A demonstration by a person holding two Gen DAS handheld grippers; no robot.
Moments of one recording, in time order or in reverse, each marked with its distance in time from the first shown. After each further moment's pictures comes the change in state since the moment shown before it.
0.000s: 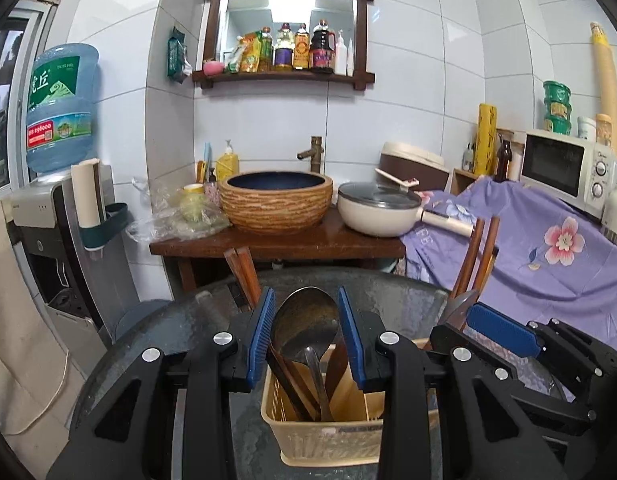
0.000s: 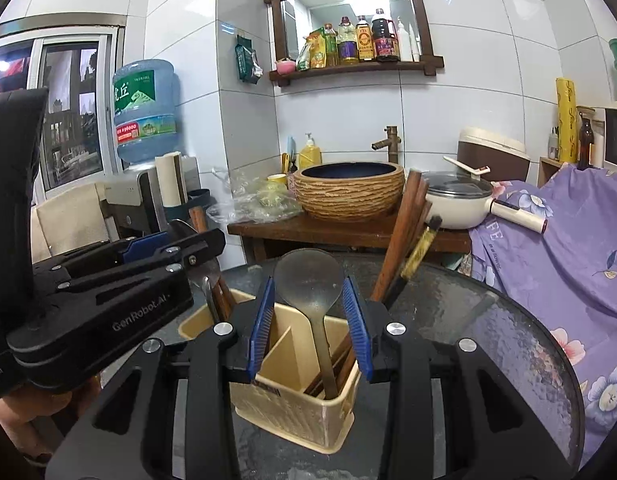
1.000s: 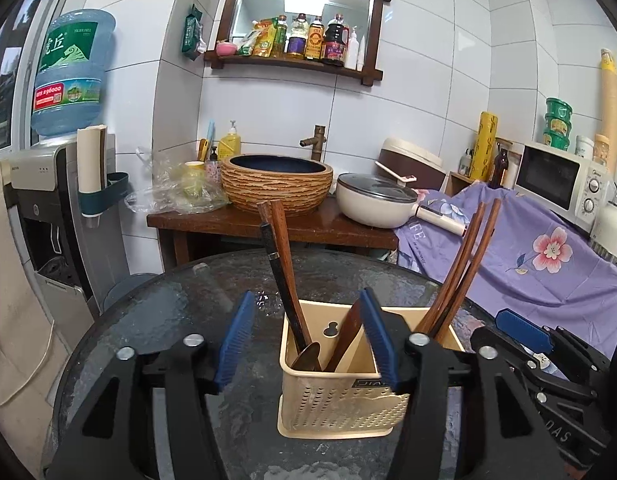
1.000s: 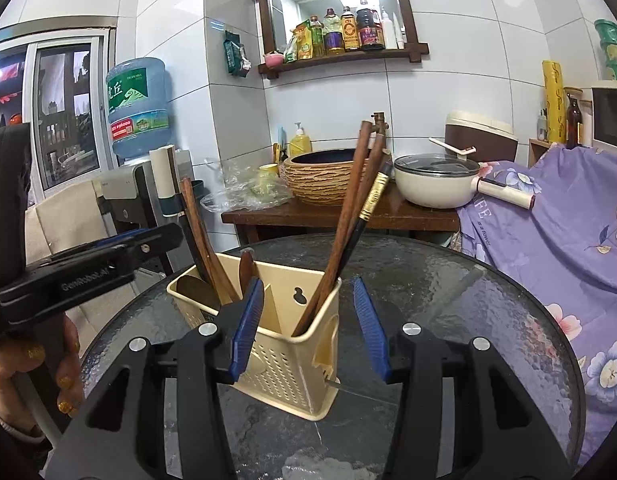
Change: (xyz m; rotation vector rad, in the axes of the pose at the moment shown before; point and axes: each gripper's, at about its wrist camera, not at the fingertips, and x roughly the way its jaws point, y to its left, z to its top) left arm -0.018 0.027 -0.022 -0.089 0.017 -0.045; right arm -0.027 -0.023 -0.025 0.054 0.019 0.004
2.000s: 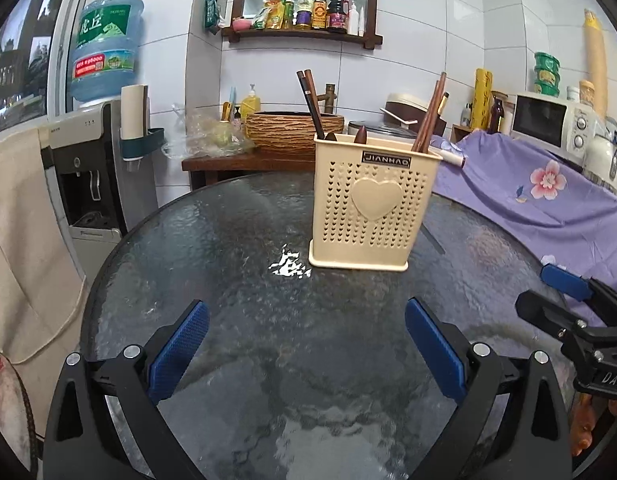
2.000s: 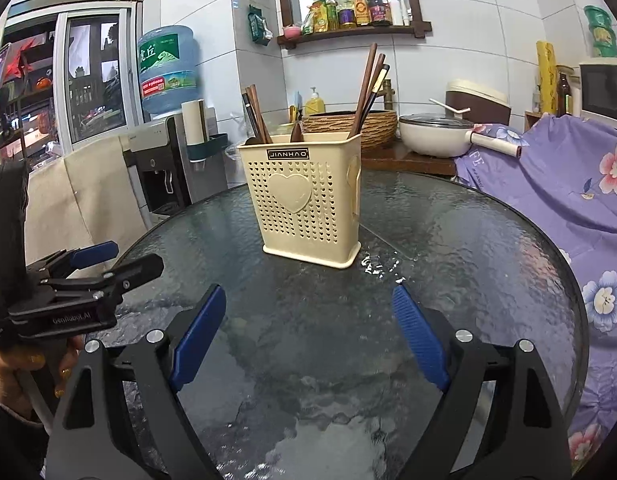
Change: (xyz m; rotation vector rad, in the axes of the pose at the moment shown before) left arm -0.109 0.006 -0.154 0.056 0.089 0.082; right arm -0.109 0.030 -0.135 -0.030 0.063 0.008
